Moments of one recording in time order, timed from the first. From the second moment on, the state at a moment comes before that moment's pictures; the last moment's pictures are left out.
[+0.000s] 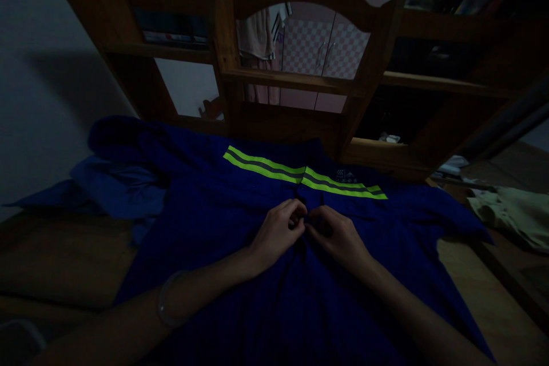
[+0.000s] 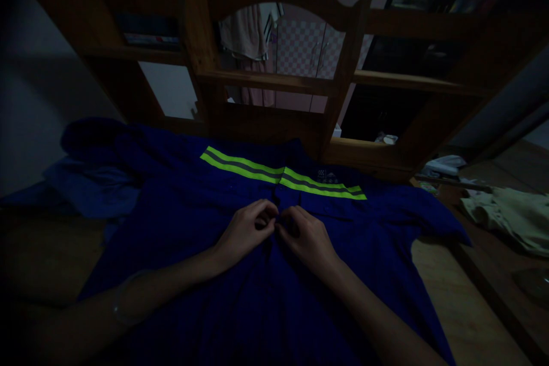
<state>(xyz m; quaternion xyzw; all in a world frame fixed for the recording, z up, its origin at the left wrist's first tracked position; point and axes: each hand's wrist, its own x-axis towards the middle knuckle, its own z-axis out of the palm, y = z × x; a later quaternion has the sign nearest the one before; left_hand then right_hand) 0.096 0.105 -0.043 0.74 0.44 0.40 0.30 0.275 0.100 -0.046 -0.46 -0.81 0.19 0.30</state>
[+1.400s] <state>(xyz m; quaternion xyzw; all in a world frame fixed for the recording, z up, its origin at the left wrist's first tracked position) 0.087 0.121 -0.066 0.71 0.43 0.38 0.41 0.275 0.101 -0.049 -0.46 -0.81 0.19 0.29</state>
